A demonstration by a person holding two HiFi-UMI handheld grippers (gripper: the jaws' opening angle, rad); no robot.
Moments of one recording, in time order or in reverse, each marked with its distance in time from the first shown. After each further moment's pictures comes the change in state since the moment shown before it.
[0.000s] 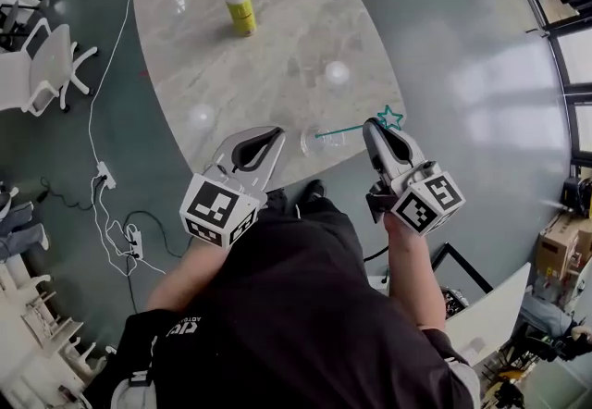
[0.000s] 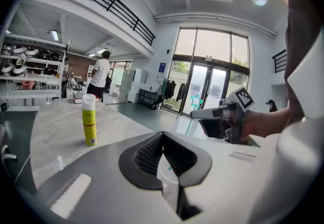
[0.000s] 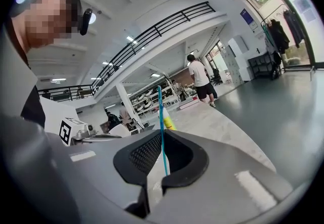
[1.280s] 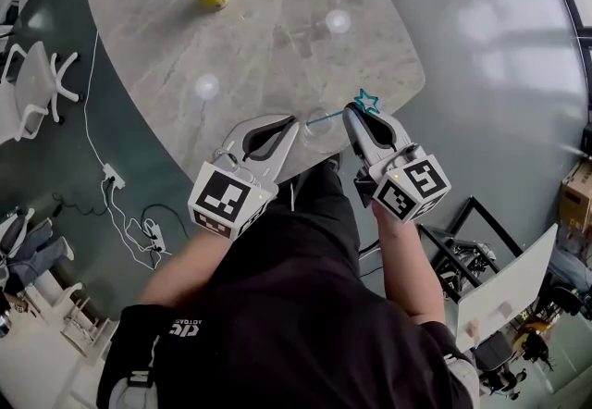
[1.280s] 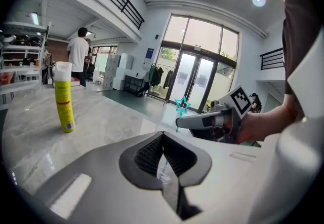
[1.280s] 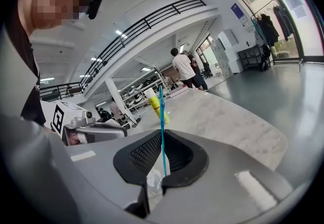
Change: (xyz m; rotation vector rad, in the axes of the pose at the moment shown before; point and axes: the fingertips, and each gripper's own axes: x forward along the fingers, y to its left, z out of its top) left arm 0.060 -0.009 -0.067 0.040 0.140 -0.172; right arm 0.032 -0.037 -0.094 0.056 0.049 -0.098
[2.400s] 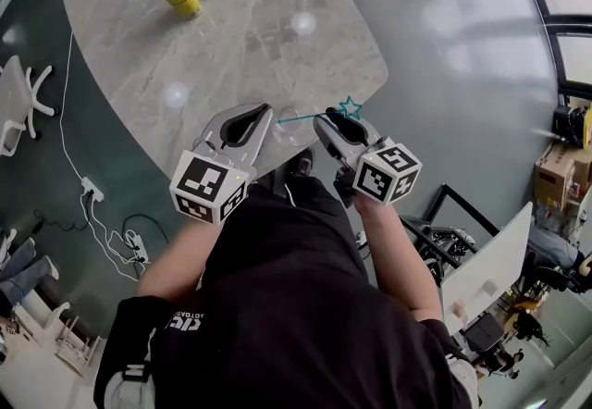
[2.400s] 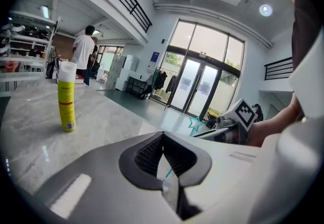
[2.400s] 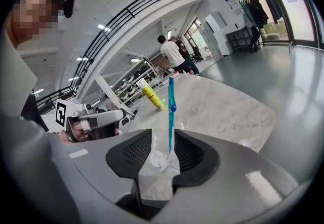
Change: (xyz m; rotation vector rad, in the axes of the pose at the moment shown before) left arm 0.005 0.018 0.015 -0.097 -0.034 -0.003; right arm -0.006 -0.015 -0.032 0.160 0.155 -0.055
